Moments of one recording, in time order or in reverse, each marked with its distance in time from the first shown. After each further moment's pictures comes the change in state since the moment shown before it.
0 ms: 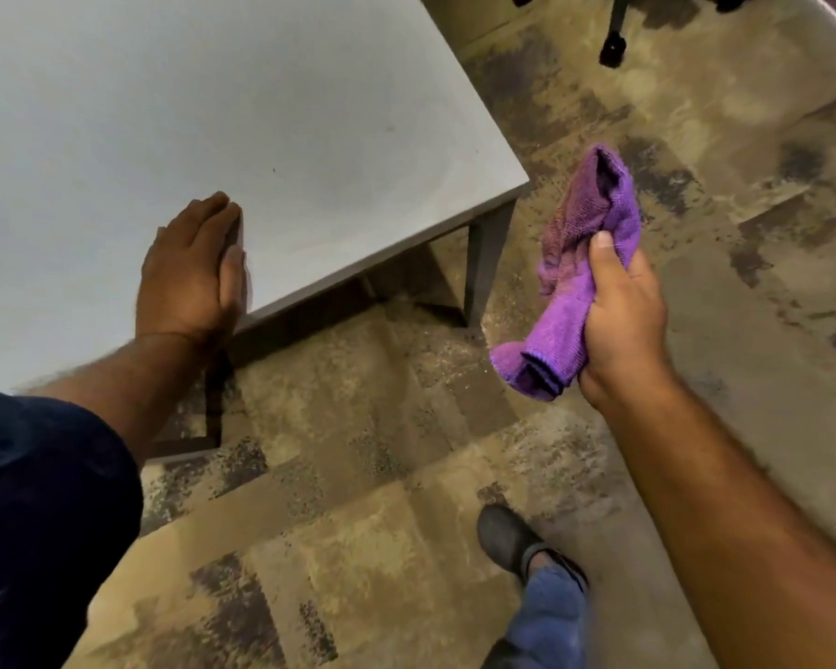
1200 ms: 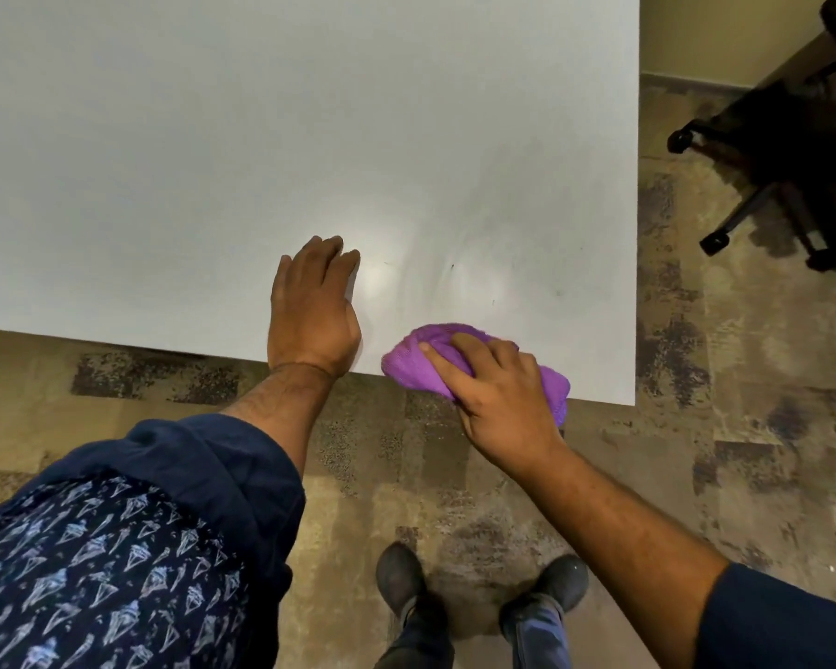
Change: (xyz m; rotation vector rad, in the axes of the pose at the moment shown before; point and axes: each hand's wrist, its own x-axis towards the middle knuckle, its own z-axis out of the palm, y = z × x) left_hand 0.004 -0.012 -0.004 -0.214 0.175 -0.522; right_hand 0.013 0.028 0.169 -1.579 -1.092 -1.214
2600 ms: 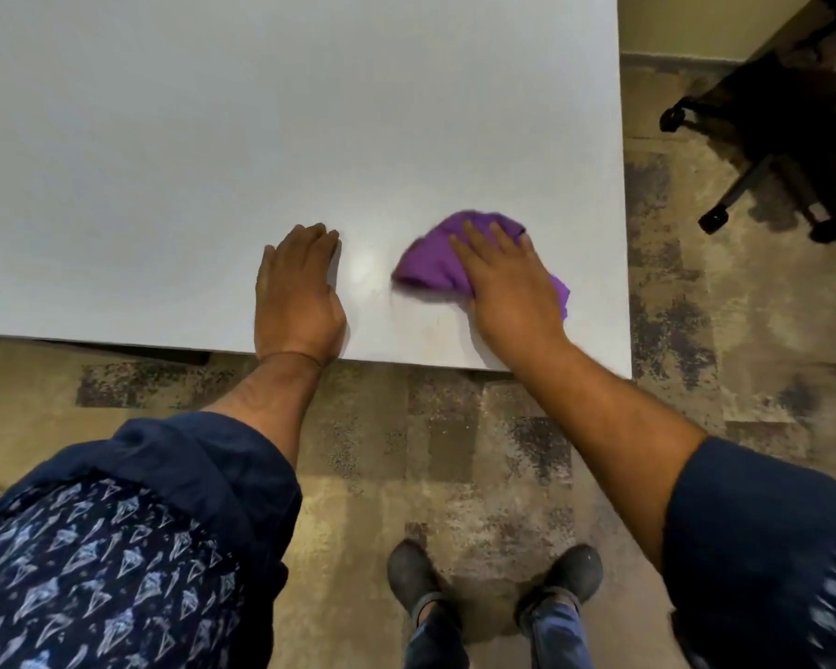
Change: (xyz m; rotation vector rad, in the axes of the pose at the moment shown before) left_hand -0.002 -0.005 0.008 -0.006 0.011 -0.012; right_hand 0.075 0.042 -0.023 0.000 -0.110 0.190
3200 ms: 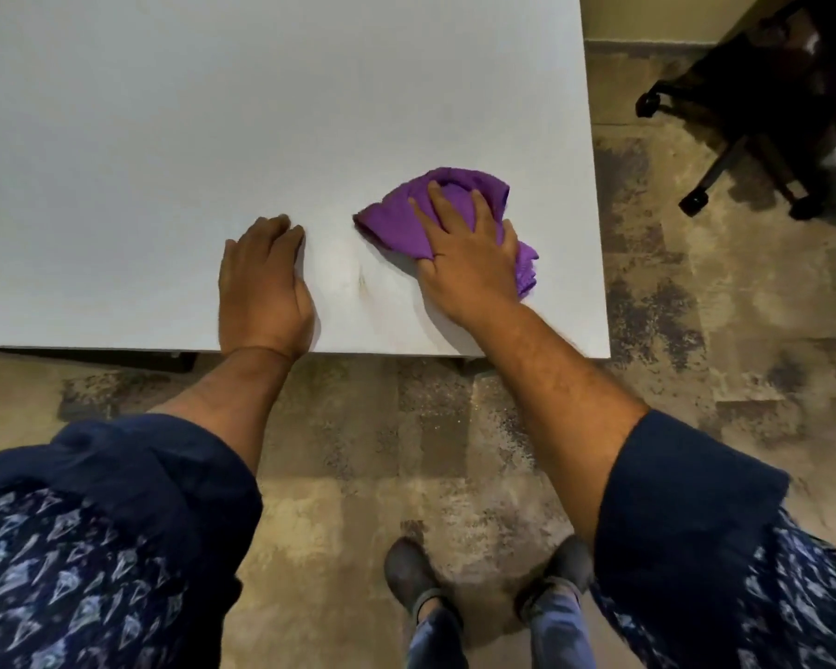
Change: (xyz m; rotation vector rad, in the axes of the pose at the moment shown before) left_hand 0.001 0.002 0.001 0.035 0.022 0.028; right_hand 0.017 -0.002 0.016 0.105 -0.055 0.149
